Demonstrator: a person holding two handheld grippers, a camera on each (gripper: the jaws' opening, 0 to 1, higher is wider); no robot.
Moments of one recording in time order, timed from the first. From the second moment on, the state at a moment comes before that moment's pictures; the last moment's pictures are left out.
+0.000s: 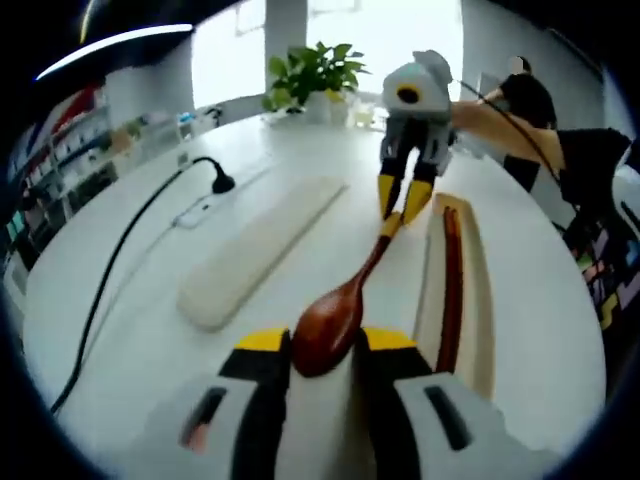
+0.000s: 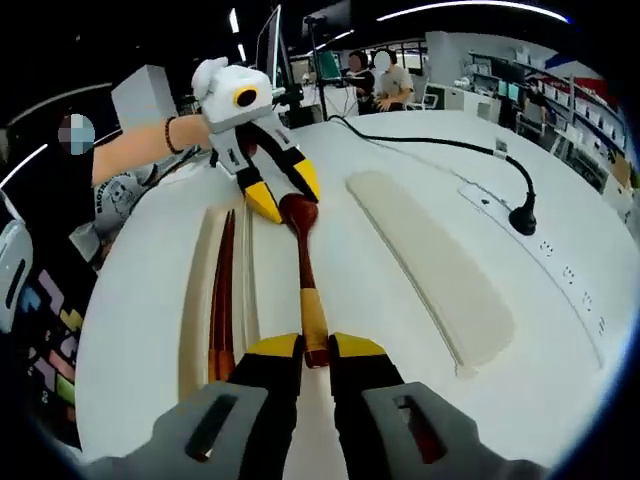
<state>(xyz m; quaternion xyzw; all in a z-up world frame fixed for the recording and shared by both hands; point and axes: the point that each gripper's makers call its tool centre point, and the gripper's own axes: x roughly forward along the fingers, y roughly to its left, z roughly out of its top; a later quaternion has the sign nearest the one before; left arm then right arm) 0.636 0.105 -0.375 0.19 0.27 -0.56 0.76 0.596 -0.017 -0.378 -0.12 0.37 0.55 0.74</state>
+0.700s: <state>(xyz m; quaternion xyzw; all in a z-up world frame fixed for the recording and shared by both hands) 0.650 0.098 -0.369 0.24 0.17 -0.54 0.79 0.593 -0.014 -0.377 -0.05 0.42 0.55 0.72</state>
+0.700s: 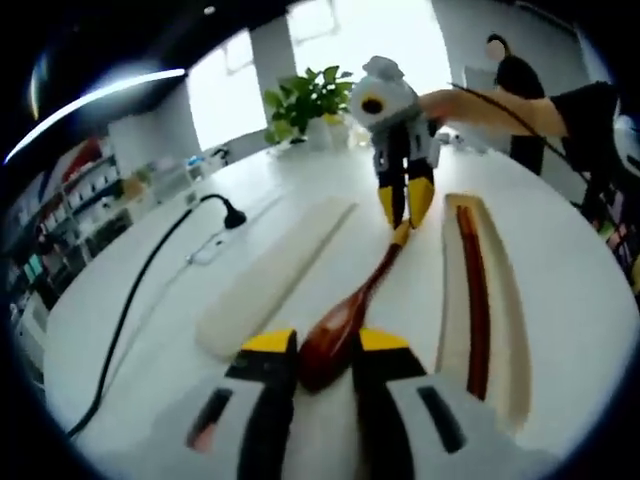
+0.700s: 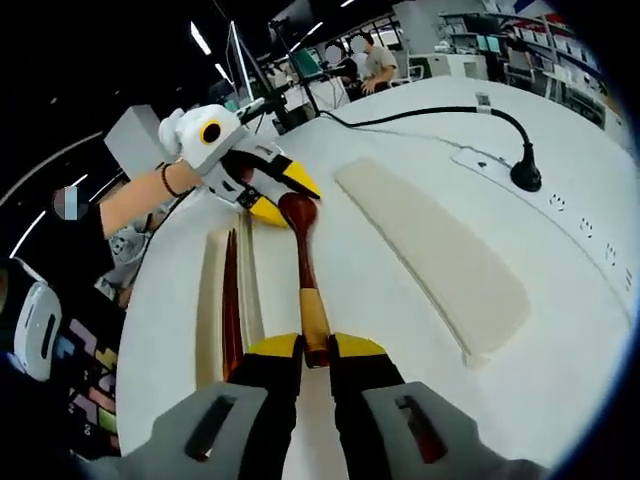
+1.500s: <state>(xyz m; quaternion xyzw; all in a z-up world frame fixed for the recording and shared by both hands) 0.642 0.098 -0.347 0.22 0.13 -0.55 0.80 0.614 -0.028 -0.348 -0.32 0.20 0.48 0.80</state>
